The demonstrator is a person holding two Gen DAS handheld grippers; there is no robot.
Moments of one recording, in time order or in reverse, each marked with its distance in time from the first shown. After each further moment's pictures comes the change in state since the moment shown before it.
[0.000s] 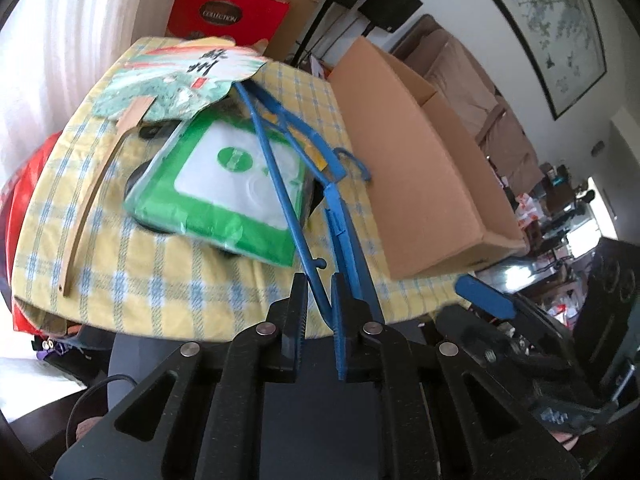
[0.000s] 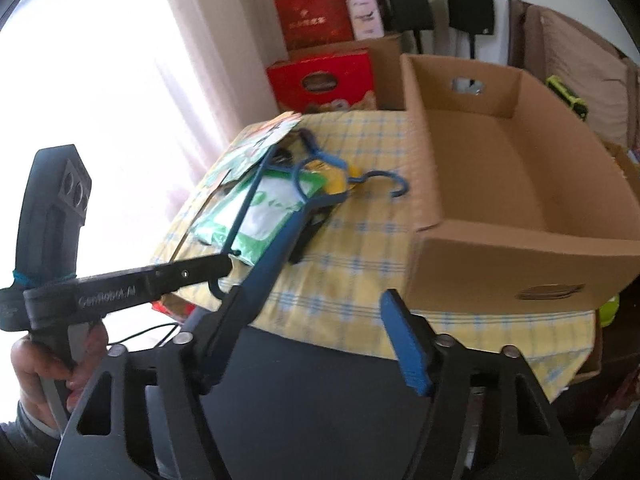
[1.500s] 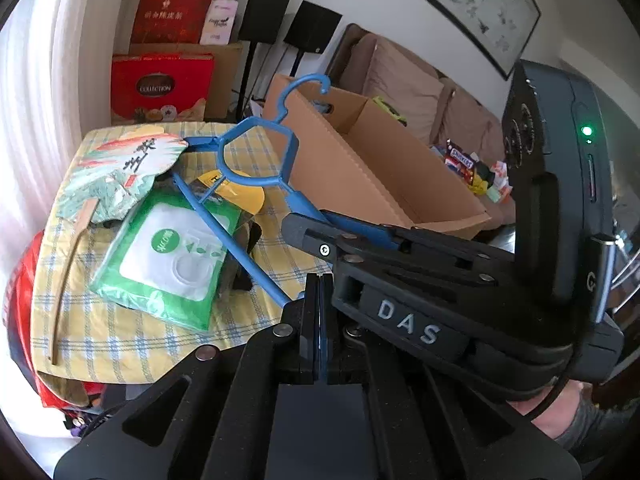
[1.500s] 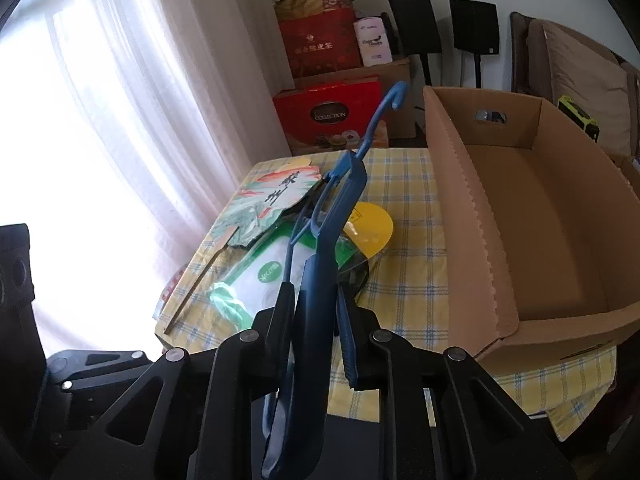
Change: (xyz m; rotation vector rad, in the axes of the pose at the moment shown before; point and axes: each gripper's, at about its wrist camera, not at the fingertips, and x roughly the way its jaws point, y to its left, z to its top) left arm -0.027 -0.063 0.004 0.274 -0.123 -0.031; right arm 0.014 0.020 0.047 0.032 -0.101 0.018
